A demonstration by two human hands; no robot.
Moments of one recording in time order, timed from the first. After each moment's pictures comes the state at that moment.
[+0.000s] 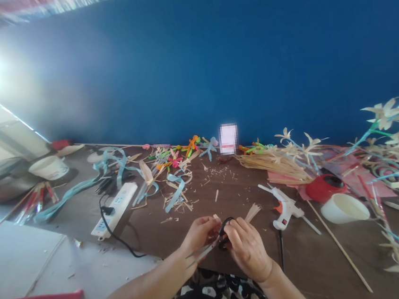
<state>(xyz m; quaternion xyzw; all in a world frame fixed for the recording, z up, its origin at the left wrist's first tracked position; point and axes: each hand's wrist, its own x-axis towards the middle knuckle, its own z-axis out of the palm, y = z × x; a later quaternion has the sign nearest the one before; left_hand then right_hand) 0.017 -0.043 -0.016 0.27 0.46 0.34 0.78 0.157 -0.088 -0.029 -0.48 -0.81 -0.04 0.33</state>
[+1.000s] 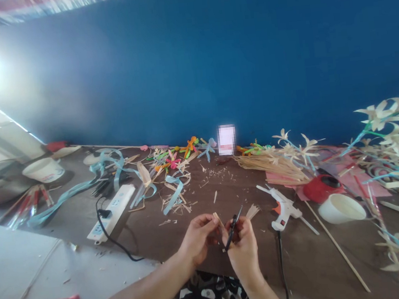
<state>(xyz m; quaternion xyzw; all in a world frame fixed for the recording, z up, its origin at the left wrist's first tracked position) 0.019 -0.047 -0.009 0.28 0.41 0.41 0.77 0.119 -0.089 -0.020 -0.60 -0.39 0.37 0.59</state>
